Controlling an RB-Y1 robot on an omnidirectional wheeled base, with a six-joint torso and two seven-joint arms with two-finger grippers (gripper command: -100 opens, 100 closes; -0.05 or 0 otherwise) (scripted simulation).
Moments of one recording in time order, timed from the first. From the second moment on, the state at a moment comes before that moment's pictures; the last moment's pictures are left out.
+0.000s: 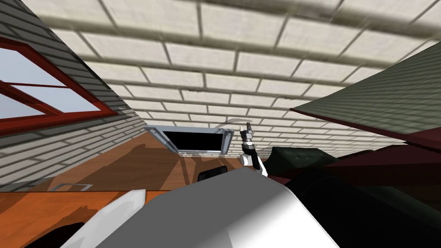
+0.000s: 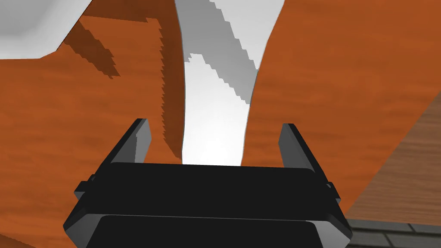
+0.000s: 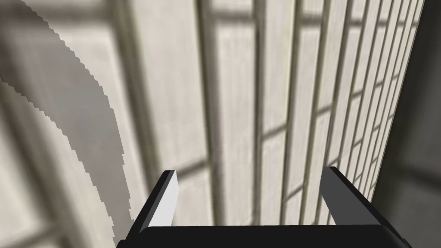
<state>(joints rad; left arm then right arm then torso) 0.41 0.27 1.13 -1.16 0.50 1.29 0.03 0.48 -0.03 -0.07 -2.22 -0.02 -0.51 -0.04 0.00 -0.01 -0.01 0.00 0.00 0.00</state>
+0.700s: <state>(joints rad) 0.38 0.26 1.09 -1.09 0.49 1.21 0.03 0.48 -0.03 -0.07 -2.22 -0.02 -0.51 -0.04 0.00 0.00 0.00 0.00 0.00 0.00</state>
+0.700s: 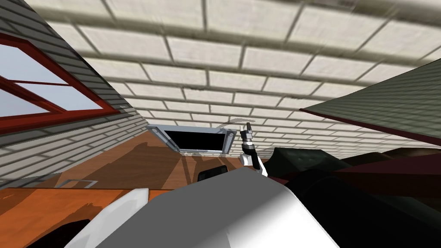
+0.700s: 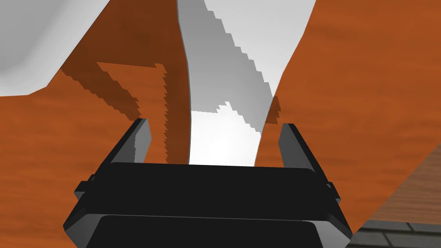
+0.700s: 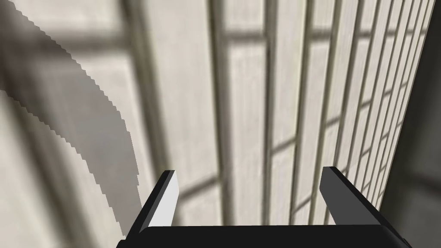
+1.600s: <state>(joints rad) 0.40 0.27 1.11 -1.13 0.49 1.26 0.03 0.48 -0.03 -0.07 -2.22 -0.02 -0.51 -0.04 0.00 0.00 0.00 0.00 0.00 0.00</state>
